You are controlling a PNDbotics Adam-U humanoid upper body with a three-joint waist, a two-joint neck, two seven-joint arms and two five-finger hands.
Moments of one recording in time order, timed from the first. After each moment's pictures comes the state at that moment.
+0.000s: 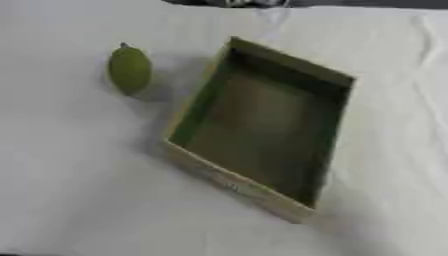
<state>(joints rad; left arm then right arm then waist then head) -0.57 0.78 0.16 -1.68 -0.11 -0.40 0.00 -0.63 -0.50 -0.08 -1.98 0.11 -0.23 -0.29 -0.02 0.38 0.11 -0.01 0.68</state>
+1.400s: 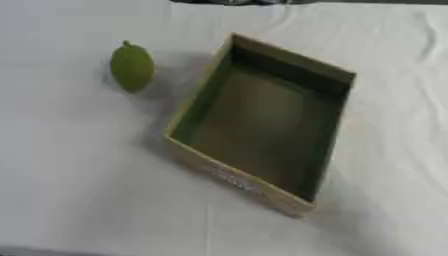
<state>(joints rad) -0.88 0.78 -0.06 -1.46 -0.33 -0.54 -0.23 -0.65 -0.50 -0.06 -1.98 0.10 -0.24 -0.26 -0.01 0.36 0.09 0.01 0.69</state>
